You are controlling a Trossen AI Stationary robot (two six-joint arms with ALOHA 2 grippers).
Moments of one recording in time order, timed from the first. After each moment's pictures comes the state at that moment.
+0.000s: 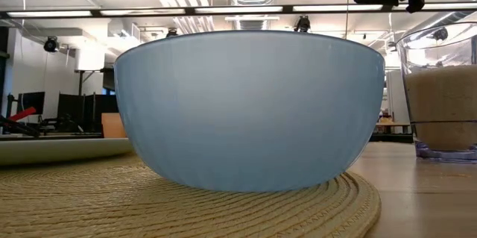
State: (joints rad) left arm -0.60 1.21 1.41 -1.20 0.13 -1.10; right arm 0.10 0.63 0.50 0.08 0.93 -0.03
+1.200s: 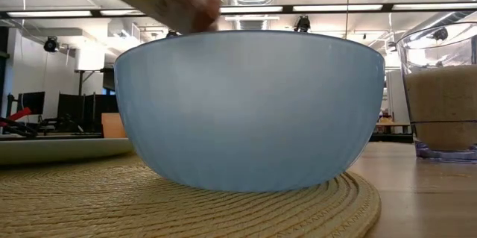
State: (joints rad) left arm -0.32 1.45 1.41 -1.10 0.81 -1.30; right arm 0.10 0.58 0.60 -0.03 0.93 -0.23
